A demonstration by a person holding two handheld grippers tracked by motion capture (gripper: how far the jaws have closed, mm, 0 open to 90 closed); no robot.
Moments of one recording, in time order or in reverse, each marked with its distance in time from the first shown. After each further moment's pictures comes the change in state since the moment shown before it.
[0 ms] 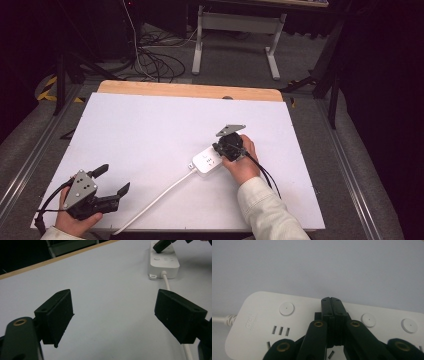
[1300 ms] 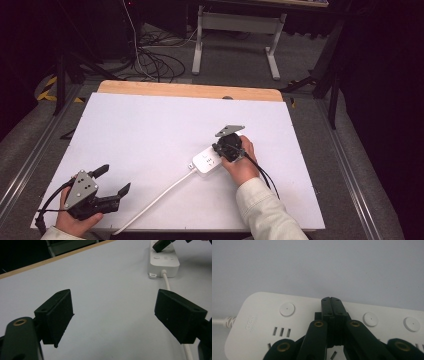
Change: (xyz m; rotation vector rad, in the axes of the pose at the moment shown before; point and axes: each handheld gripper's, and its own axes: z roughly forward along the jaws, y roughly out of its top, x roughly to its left) left arm 0.000 0.000 0.001 0.007 -0.002 0.004; right arm 0.002 -0.002 0.002 -0.010 -0.010 0.023
